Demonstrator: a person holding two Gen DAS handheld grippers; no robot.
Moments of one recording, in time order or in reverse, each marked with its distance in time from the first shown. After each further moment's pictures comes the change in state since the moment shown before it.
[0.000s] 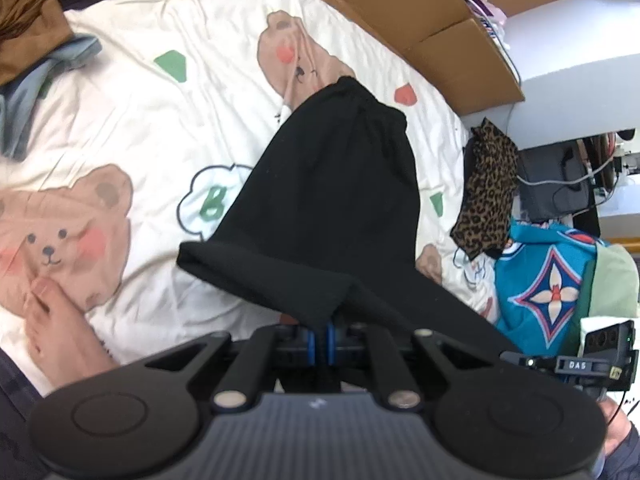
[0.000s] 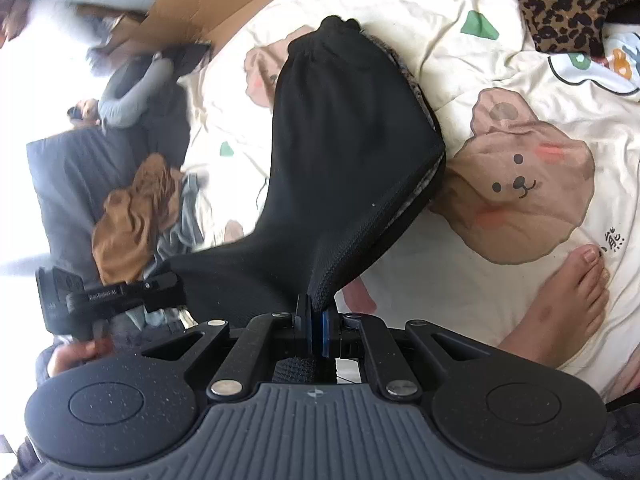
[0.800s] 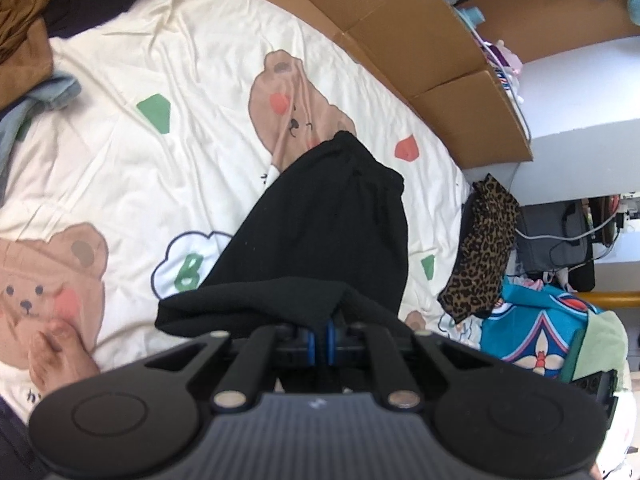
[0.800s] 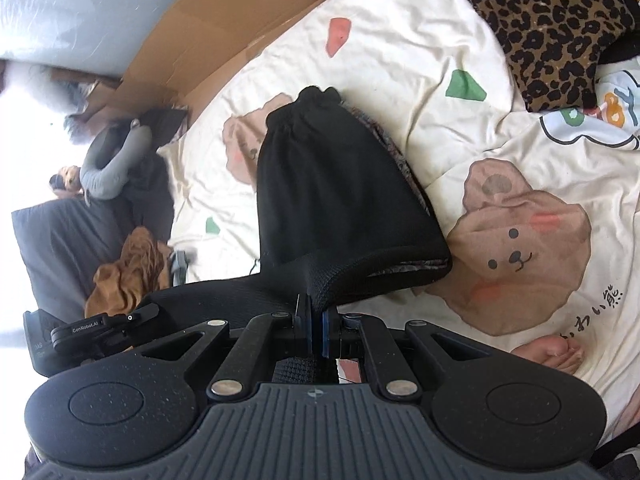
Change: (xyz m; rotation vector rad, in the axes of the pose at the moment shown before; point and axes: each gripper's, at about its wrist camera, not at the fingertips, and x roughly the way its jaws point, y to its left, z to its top) left arm 0.020 -0.011 0.076 -0.100 -0.059 -0.010; right arm 0.007 0.001 0.062 0.071 -0.148 -0.032
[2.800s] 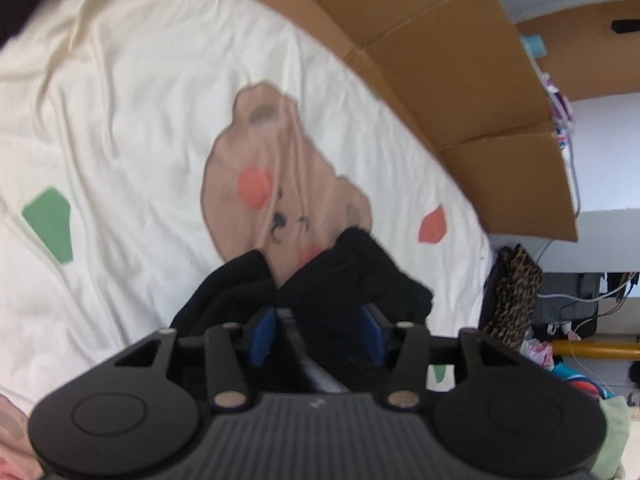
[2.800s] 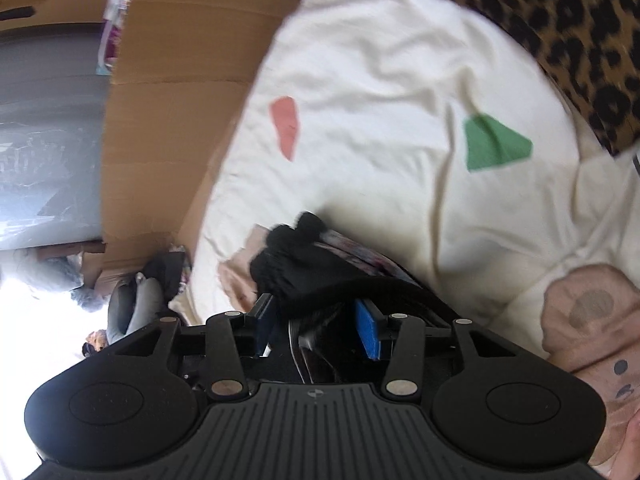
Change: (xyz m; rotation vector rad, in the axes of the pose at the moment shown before) left arm 0.118 0.006 0.147 -0.050 -0.019 -0.046; right arm 0.103 -0.059 0.123 0.333 -0.187 0.183
